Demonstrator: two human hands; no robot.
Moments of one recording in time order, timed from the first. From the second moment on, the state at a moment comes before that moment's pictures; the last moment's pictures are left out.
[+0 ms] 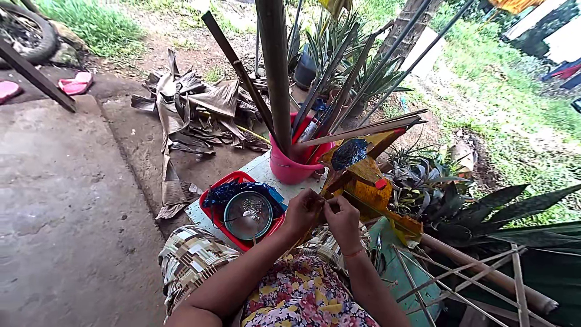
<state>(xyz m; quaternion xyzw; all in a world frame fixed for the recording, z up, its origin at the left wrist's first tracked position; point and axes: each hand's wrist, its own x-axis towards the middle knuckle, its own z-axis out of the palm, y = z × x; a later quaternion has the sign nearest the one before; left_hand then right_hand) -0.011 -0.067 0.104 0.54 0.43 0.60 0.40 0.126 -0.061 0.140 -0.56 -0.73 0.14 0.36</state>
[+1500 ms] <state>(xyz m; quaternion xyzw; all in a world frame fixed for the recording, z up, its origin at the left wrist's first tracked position) -0.017 -0.044 0.120 0.44 0.46 0.47 0.61 0.140 -0.039 0.088 -0.46 -0.76 0.00 0.45</state>
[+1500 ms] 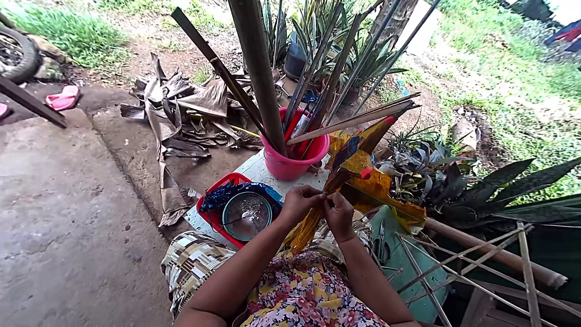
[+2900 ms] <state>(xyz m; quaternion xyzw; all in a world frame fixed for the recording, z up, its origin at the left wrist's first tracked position) -0.025 -0.038 0.134 0.27 0.37 0.53 0.71 0.175 -0.036 0.123 -0.41 -0.55 0.53 0.50</state>
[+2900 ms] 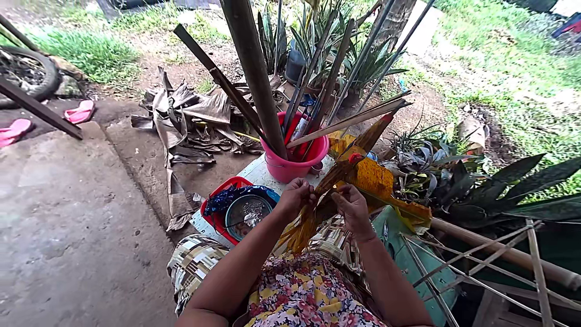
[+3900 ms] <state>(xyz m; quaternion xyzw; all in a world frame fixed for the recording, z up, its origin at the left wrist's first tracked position) -0.027 -0.028 0.133 0.41 0.44 0.56 0.58 0.184 -0.034 0.162 -0.49 -0.76 0.32 0.29</state>
